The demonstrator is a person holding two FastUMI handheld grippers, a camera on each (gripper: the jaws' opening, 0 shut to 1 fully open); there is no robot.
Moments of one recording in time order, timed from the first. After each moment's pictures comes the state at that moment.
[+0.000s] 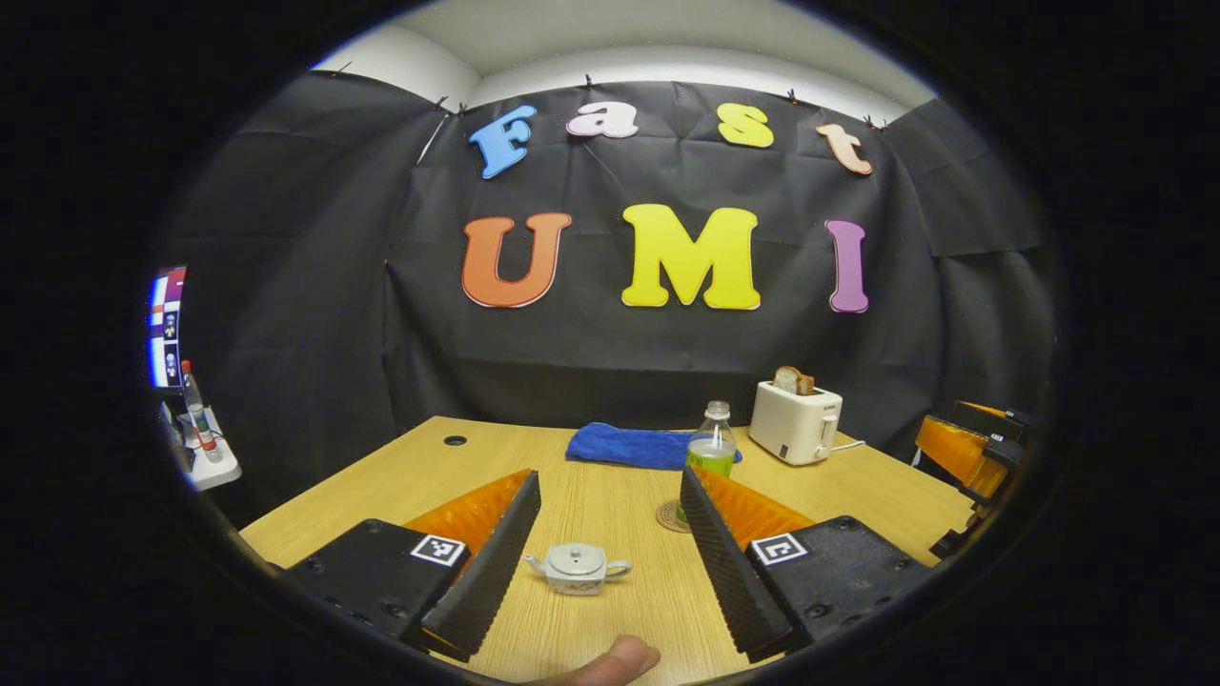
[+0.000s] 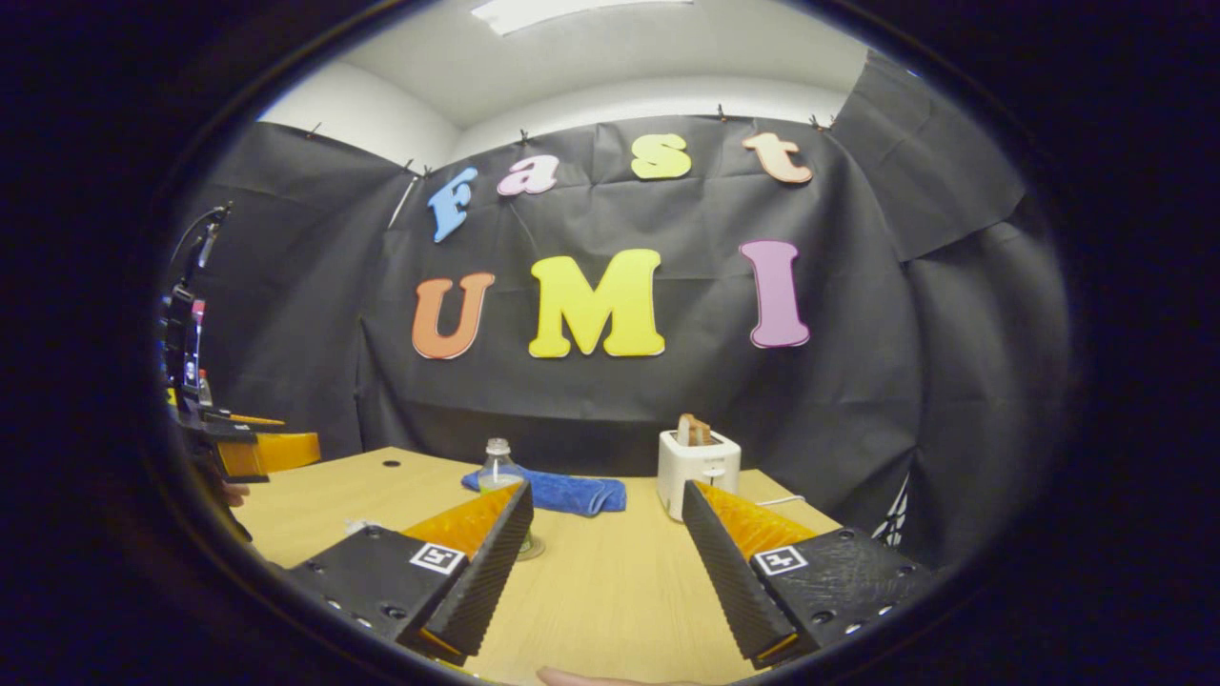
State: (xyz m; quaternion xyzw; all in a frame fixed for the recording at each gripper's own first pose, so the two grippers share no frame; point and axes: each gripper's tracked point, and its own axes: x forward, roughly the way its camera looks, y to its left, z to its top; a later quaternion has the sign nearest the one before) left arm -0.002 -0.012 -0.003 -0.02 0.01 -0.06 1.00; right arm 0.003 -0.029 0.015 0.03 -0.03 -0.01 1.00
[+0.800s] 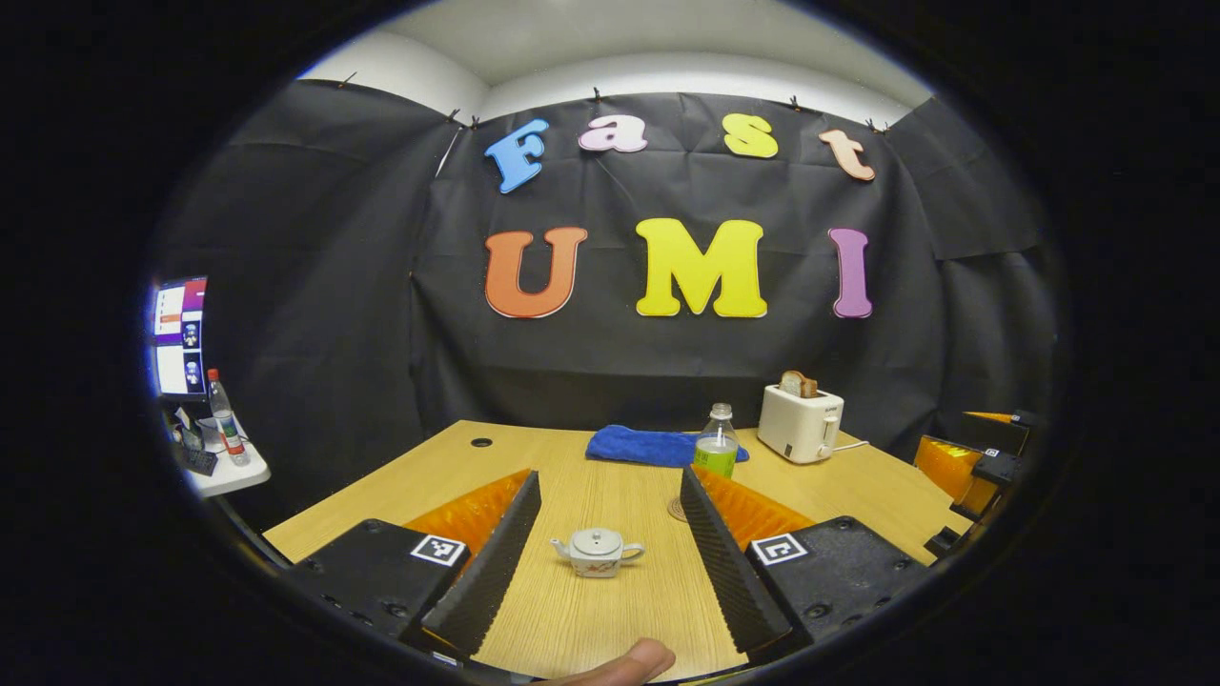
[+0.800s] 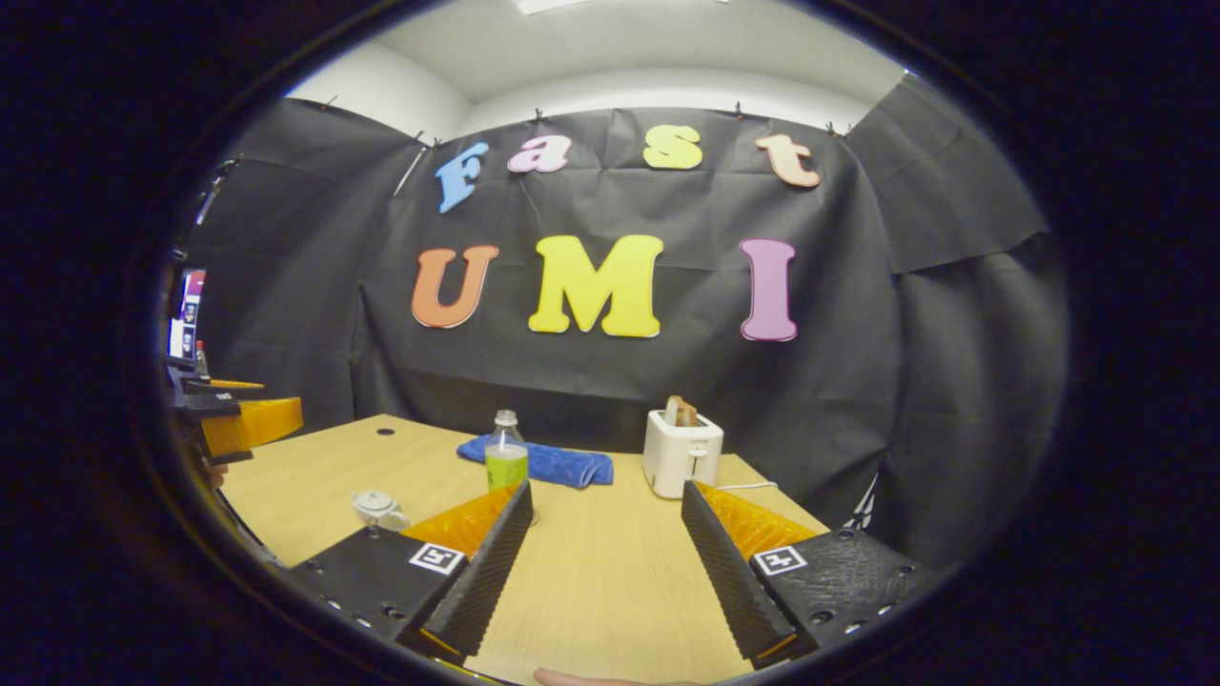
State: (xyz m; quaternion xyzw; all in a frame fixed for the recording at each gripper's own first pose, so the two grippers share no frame) left arm -0.035 -0.003 0.007 -0.01 0.00 -0.04 1.00; right arm -0.036 -0.011 0.011 -0.01 0.02 -0.03 1.00
